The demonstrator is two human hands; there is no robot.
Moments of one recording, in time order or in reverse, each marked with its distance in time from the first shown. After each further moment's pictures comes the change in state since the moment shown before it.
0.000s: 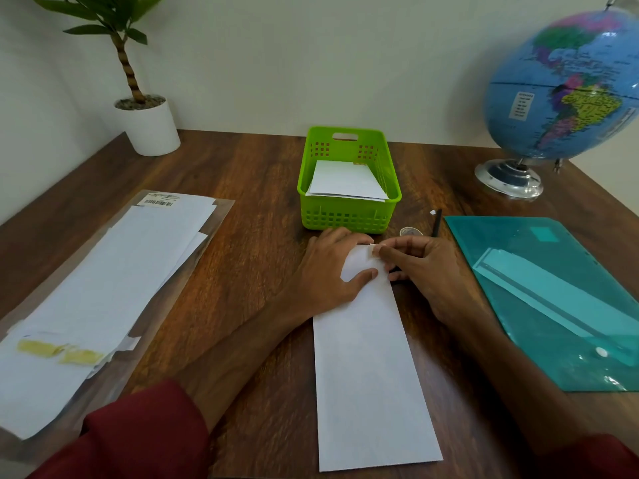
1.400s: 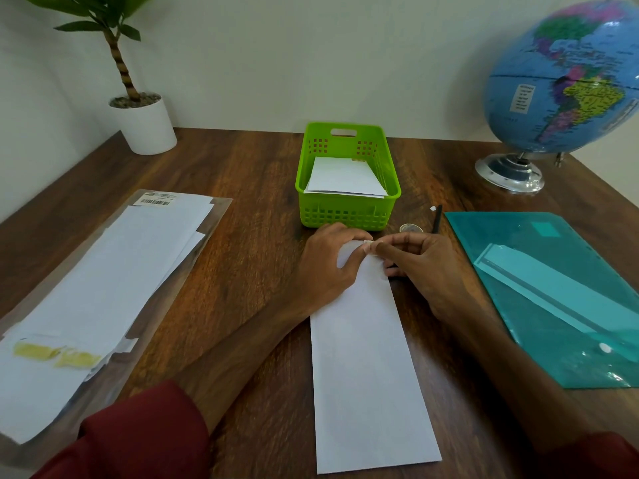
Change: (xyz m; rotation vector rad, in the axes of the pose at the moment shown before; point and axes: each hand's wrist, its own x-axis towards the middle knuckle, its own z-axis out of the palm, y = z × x) left_hand 0.006 0.011 -0.007 -0.118 0.155 -0.004; right_hand 0.003 0.005 0.005 -0.001 -0.013 -0.039
